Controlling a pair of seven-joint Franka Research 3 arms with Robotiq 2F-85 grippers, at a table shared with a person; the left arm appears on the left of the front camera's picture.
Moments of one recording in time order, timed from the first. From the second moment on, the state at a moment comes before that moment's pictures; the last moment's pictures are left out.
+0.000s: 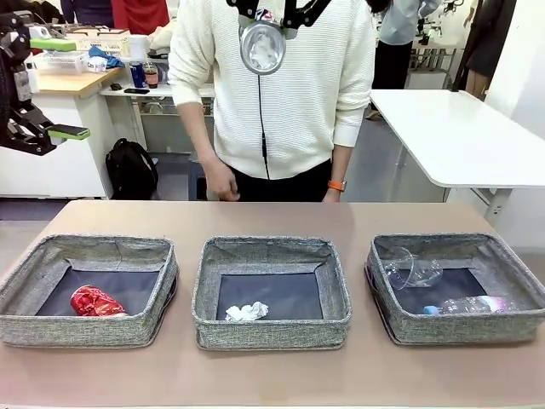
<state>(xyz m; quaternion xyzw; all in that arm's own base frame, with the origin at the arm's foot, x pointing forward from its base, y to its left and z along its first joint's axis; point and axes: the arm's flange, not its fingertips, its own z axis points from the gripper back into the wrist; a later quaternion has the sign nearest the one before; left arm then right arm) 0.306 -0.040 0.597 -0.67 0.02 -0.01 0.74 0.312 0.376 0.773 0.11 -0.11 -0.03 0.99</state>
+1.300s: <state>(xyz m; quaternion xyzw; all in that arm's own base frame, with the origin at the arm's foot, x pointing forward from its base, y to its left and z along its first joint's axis) 0.306 -0.040 0.596 -0.67 0.02 -0.01 0.74 0.313 0.376 0.773 0.11 -0.11 -0.03 0.99</state>
